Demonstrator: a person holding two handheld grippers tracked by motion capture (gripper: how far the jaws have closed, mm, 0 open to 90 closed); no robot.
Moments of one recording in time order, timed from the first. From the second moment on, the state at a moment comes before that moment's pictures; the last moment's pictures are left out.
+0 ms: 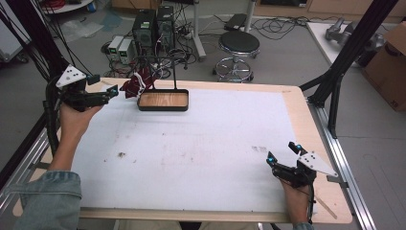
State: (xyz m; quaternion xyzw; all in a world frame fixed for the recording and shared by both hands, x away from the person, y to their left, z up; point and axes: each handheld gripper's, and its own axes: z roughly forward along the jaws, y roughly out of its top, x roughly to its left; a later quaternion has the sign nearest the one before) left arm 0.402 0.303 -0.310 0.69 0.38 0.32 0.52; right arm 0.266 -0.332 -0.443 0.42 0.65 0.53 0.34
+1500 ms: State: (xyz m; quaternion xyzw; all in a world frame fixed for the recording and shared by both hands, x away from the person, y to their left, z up) left arm 0.293 0.307 -0.399 0.68 0.40 0.34 0.51; right arm 0.267 -0.333 -0.443 0.42 0.65 0.53 0.35
